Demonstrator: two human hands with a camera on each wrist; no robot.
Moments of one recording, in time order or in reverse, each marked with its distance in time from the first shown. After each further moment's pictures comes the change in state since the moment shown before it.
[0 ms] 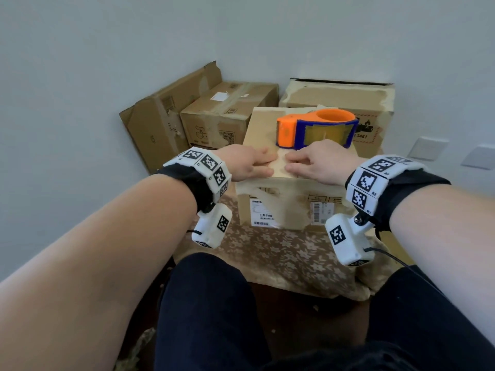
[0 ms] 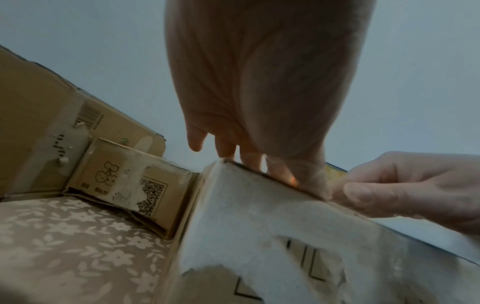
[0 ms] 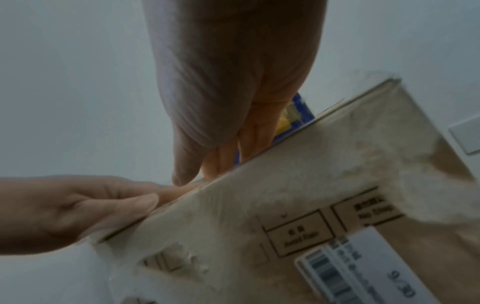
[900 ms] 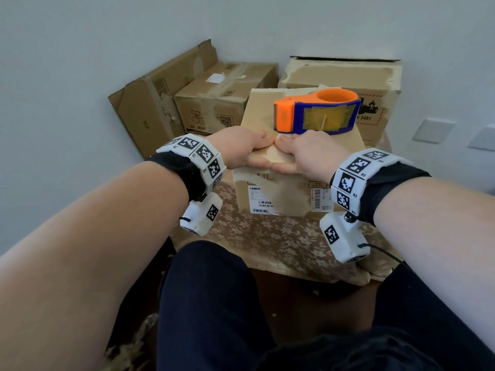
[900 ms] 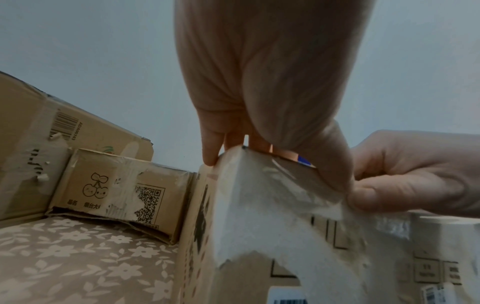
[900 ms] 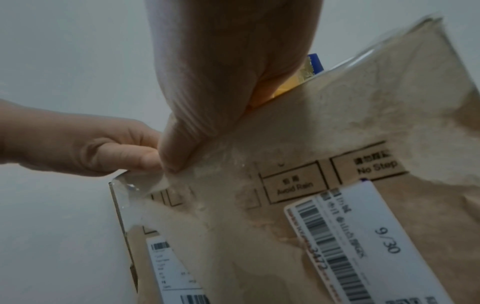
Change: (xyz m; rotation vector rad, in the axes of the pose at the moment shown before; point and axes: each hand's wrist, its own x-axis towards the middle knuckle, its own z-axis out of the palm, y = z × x) left_hand 0.003 0.006 0.002 0.133 0.026 0.001; right_hand 0.019 -0.002 0.030 -0.318 0.094 -0.137
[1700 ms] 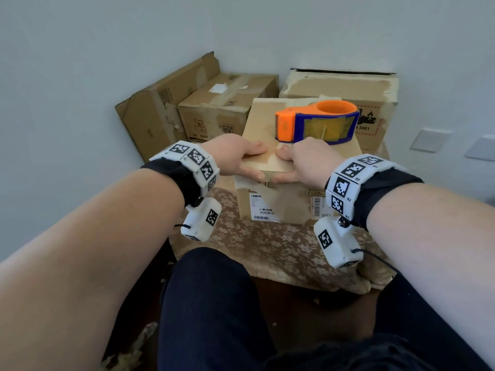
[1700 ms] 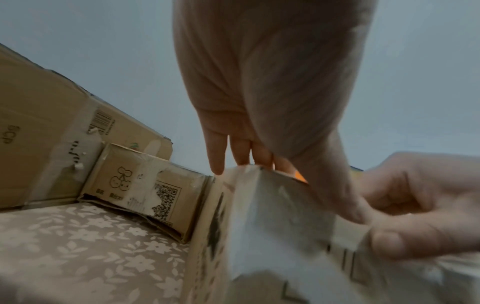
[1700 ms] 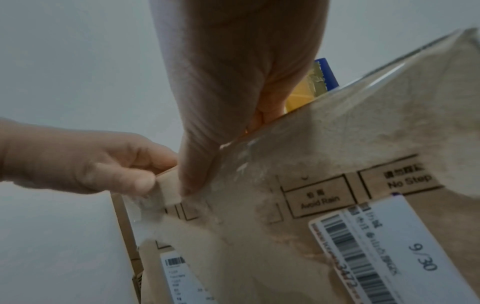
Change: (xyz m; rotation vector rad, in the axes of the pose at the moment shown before) left_hand -0.008 -0.018 0.005 -0.137 0.014 -0.050; right_hand 0.006 -0.007 -0.009 0.020 -0.054 0.068
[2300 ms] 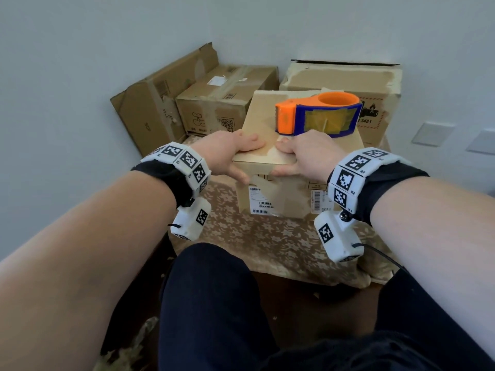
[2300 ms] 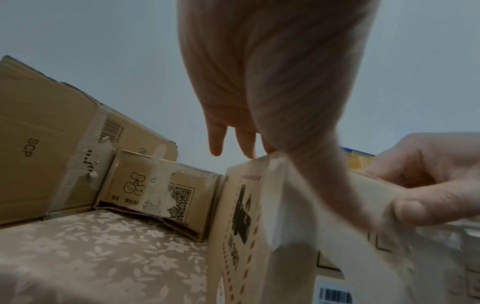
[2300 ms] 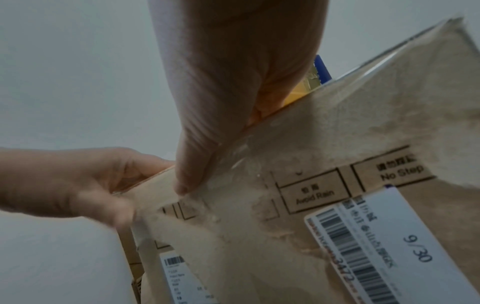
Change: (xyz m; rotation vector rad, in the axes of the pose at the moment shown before) left_hand -0.005 -0.010 0.010 0.054 0.034 0.045; right_hand -0.001 0.001 0.001 0.033 0.009 0.005
